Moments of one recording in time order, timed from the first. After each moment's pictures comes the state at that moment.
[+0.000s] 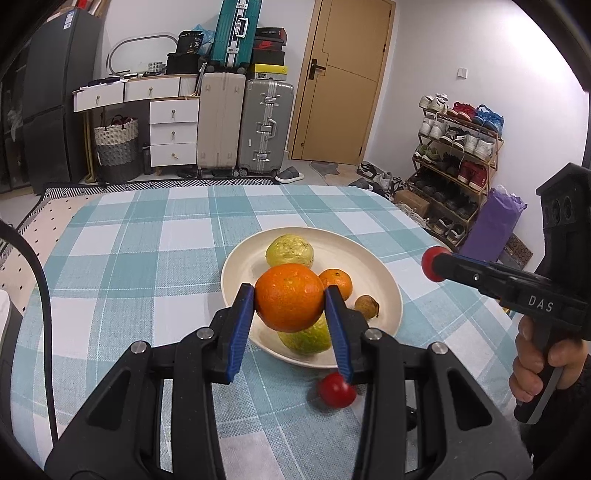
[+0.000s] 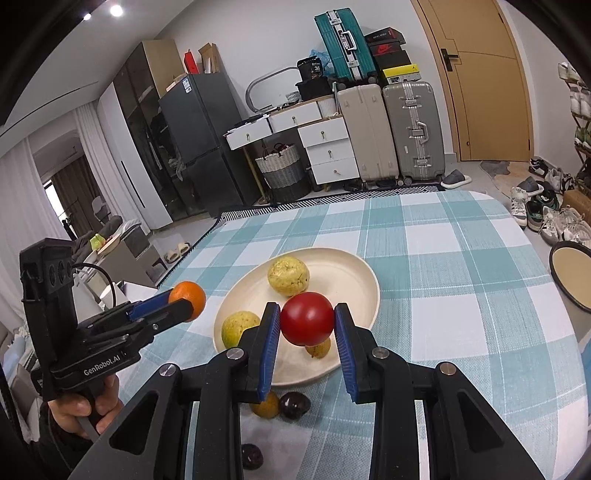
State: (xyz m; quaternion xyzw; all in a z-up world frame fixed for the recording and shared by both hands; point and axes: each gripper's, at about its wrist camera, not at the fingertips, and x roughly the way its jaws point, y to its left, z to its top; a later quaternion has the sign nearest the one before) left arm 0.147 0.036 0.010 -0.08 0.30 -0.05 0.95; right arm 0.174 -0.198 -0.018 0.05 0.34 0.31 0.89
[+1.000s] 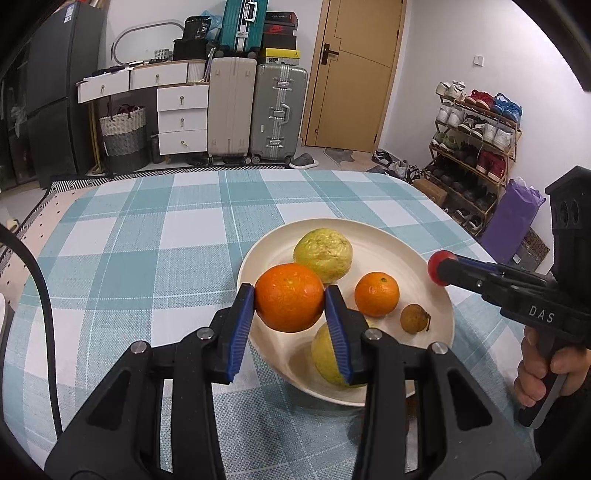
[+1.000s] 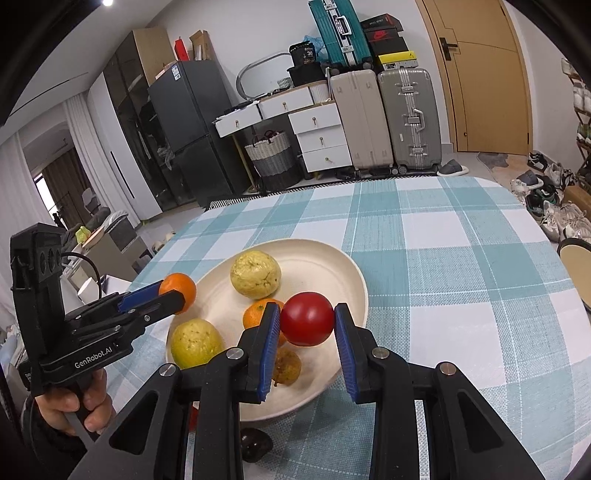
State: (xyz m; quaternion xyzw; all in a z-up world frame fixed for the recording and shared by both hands) left arm 0.207 0.053 -0.028 -0.07 0.33 -0.02 0.94; right arm 0.225 -0.183 -0.056 0.03 0.36 0.29 0.88
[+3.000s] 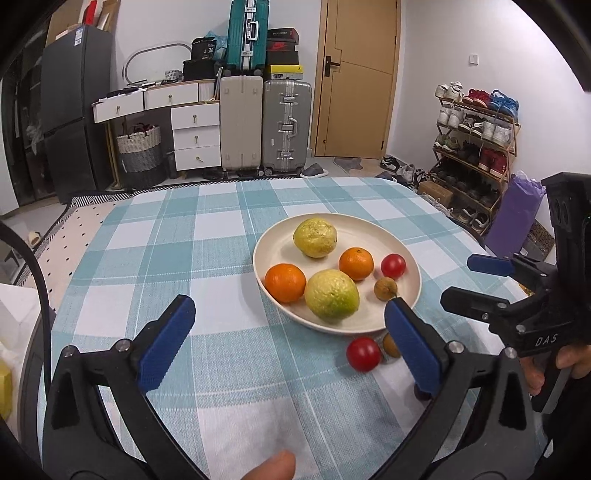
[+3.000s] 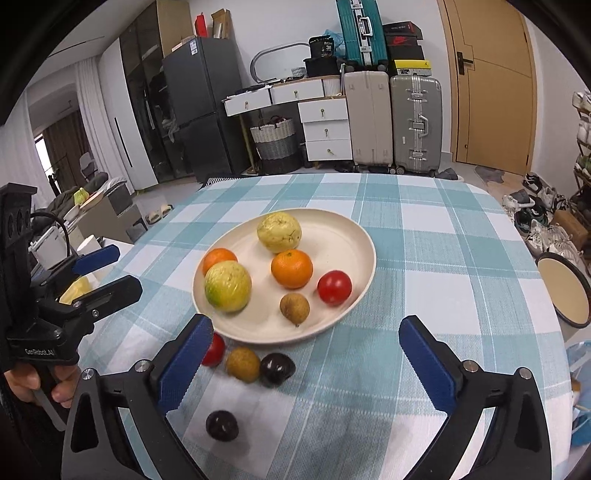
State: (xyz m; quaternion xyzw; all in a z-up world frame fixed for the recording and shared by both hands) left arm 0.114 0.040 0.004 -0.04 0.31 0.00 0.95; right arm 0.157 -0.183 -0.043 -0.04 0.37 0.29 0.88
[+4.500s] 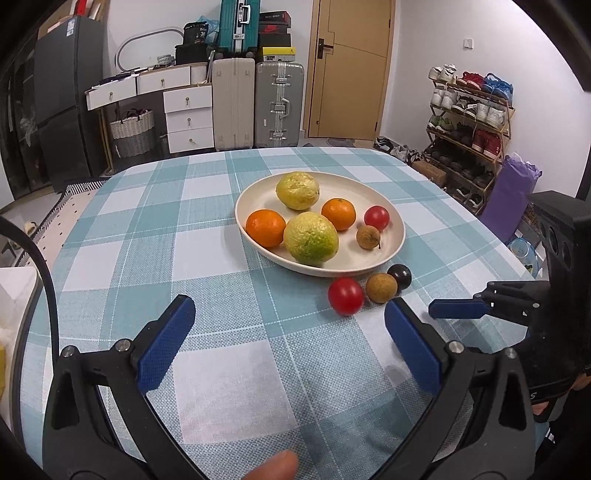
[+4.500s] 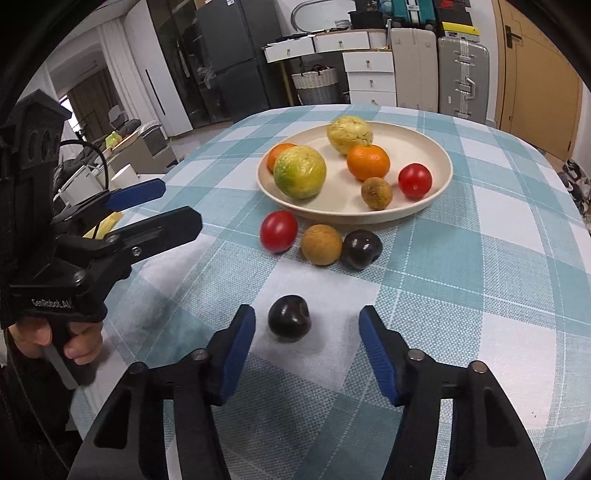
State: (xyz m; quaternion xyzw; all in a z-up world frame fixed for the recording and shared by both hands) left arm 0.086 0.021 -0.020 -0.04 0.34 -0.01 0.94; right arm 0.097 -0.162 -0.088 -0.08 0.44 0.36 0.82
